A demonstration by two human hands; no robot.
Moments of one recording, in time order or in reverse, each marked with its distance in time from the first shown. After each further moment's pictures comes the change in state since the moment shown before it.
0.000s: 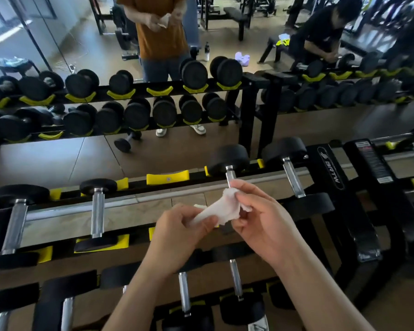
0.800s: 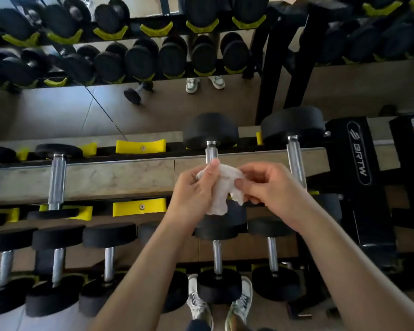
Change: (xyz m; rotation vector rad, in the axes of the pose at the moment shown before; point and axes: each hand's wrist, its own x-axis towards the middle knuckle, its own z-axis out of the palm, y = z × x) left_hand 0.115 0.023 0.155 -0.424 0.067 -0.218; right_hand 0.117 -0.084 -0.145 -1.014 -0.238 -0.039
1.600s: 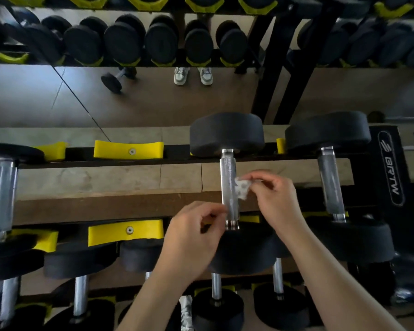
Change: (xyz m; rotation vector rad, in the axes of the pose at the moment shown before) left_hand 0.048 -0.102 -0.050 0.502 -0.018 0.142; right_hand 0.099 0.073 0.050 -0.101 0.408 0.101
